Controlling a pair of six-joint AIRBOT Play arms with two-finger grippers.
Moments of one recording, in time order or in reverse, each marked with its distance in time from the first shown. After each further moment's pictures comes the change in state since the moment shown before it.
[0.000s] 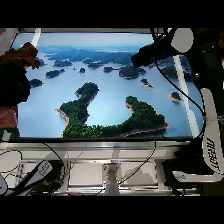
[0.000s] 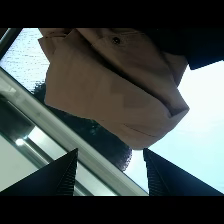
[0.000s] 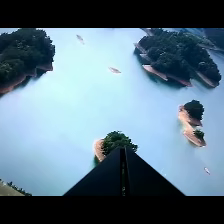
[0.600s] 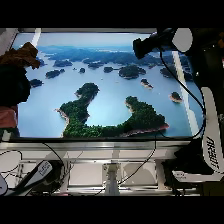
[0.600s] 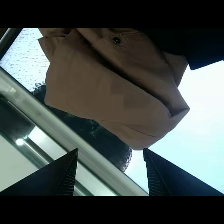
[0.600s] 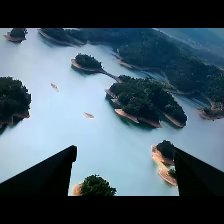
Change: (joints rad) left arm 0.000 0.000 0.000 0.000 0.000 0.000; right arm -0.025 -0.004 0.000 -0.055 -0.179 0.010
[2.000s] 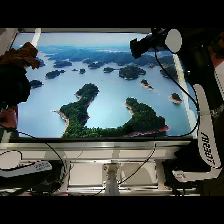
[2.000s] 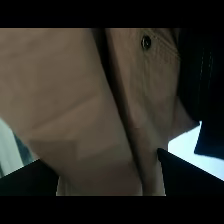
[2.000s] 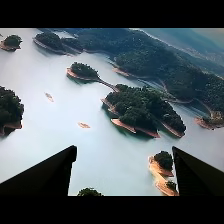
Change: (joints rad) left arm 0.016 -0.360 0.000 -0.076 0.202 -0.740; right arm -0.001 -0.050 -0.001 -0.011 -0.041 -0.001
